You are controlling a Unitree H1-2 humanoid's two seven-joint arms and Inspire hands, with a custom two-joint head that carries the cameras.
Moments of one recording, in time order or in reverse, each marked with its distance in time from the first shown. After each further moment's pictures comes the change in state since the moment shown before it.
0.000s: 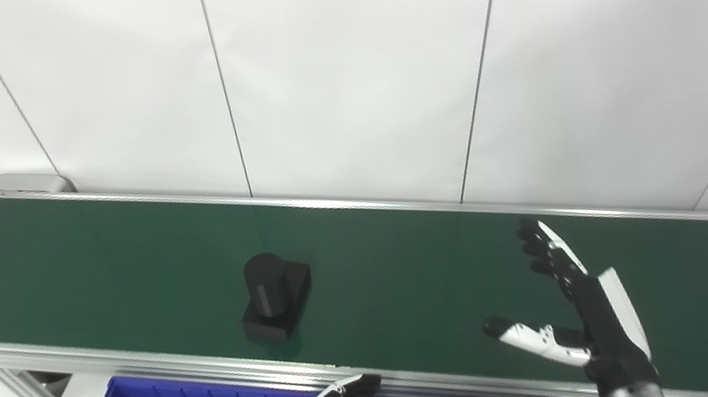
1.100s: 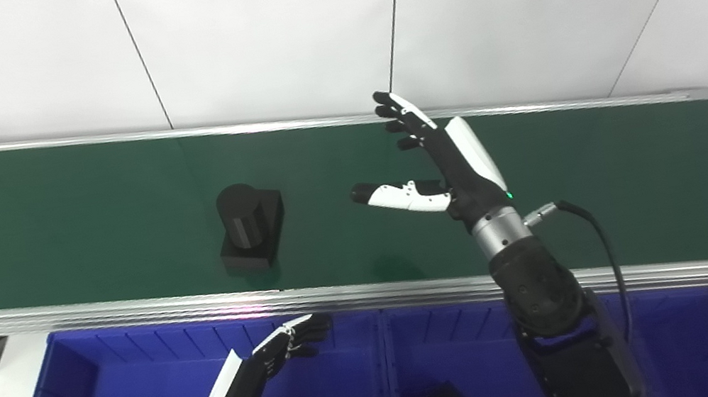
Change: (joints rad) left arm 0.104 -0.042 0.183 -0.160 0.027 0.062 -0.317; right arm -0.215 0.008 0.098 0.101 -0.110 0.179 0.079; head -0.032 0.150
